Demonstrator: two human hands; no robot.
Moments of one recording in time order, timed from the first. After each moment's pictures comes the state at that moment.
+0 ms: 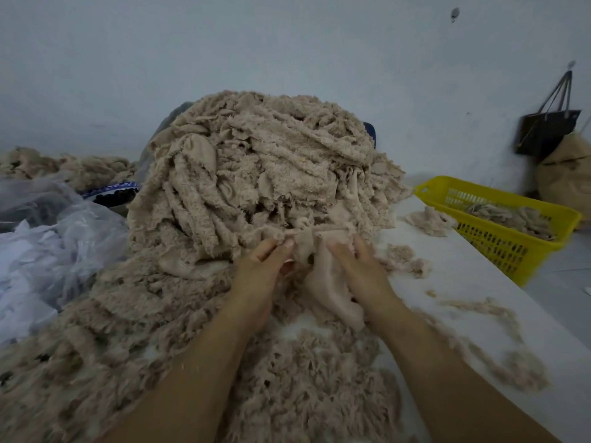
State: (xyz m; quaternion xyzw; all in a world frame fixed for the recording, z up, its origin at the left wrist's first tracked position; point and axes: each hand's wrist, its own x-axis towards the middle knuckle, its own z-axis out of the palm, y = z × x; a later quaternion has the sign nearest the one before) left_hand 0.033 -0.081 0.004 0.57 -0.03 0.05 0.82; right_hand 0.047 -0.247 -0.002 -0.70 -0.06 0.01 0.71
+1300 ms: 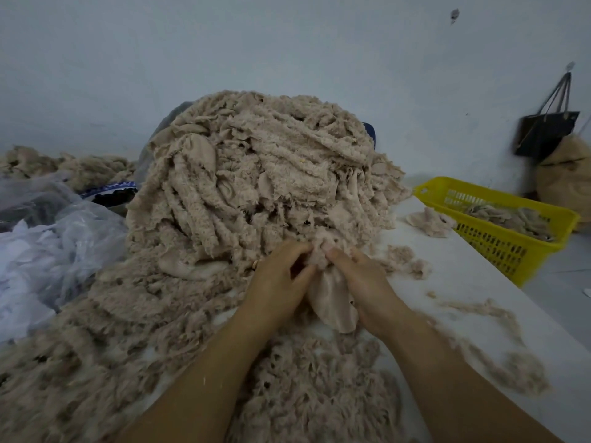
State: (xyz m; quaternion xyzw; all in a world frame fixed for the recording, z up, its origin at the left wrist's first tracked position) left_hand 0.034 -0.087 -0.003 0.86 -0.19 0.23 0.41; right_hand 0.040 -0.240 0.003 -0.63 -0.06 0.07 0.77
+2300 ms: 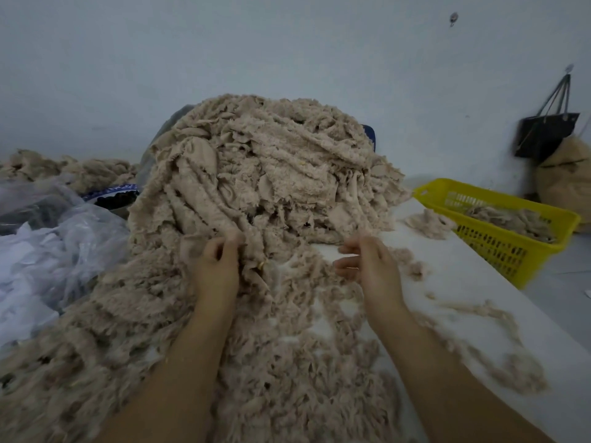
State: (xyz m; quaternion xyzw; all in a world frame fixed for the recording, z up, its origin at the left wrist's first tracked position) left_hand 0.061 -0.030 -0.013 0.71 0.17 0.26 0.63; right_hand 0.053 -0.249 -0.004 -0.63 0.02 -0.11 0.76
